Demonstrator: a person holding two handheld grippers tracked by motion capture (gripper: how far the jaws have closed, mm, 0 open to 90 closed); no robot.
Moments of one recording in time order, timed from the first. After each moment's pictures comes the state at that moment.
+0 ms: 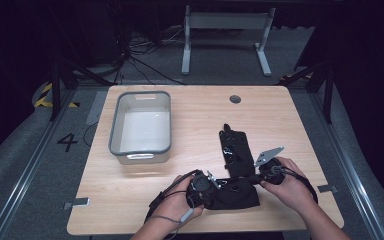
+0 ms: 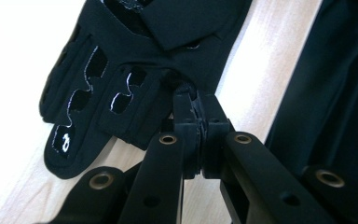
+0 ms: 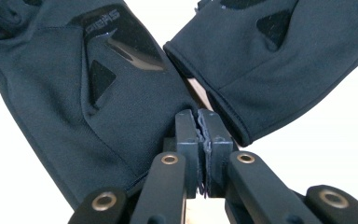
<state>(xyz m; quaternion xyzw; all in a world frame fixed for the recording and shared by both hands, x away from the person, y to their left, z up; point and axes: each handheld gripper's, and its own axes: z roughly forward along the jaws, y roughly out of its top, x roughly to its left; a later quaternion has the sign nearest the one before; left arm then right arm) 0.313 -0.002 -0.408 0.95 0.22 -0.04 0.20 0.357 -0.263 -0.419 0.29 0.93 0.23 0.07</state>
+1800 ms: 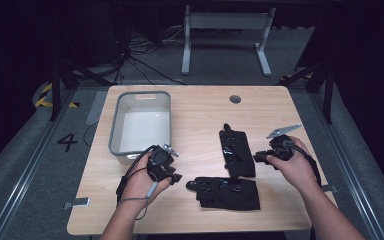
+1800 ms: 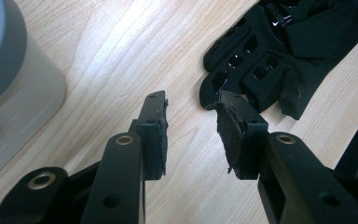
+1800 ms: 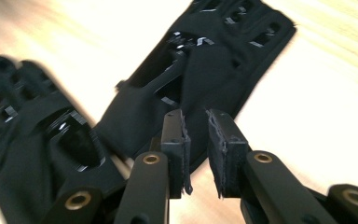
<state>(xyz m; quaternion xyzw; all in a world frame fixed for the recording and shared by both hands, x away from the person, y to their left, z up) 0.362 0.093 -0.387 0.90 0.35 0.01 0.27 0.403 -0.291 -0.393 0.41 0.86 0.30 0.08</state>
